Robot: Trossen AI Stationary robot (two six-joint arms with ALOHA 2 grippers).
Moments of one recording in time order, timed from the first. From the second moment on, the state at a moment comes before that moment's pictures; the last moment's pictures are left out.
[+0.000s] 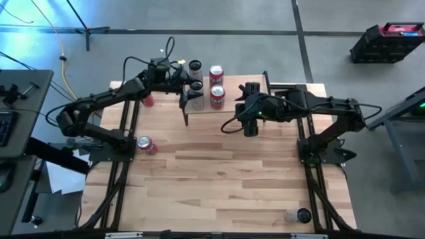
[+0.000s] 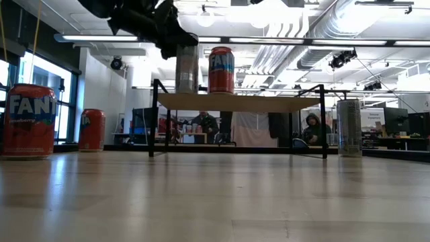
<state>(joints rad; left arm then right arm) 0.64 1.32 1.02 -0.04 0.45 0.14 0.05 1.52 1.77 -1.06 0.46 -0.34</state>
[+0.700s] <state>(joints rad) 0.65 1.31 1.00 -0.03 0.43 0.17 0.05 1.52 1.77 -1.05 0.46 -0.34</state>
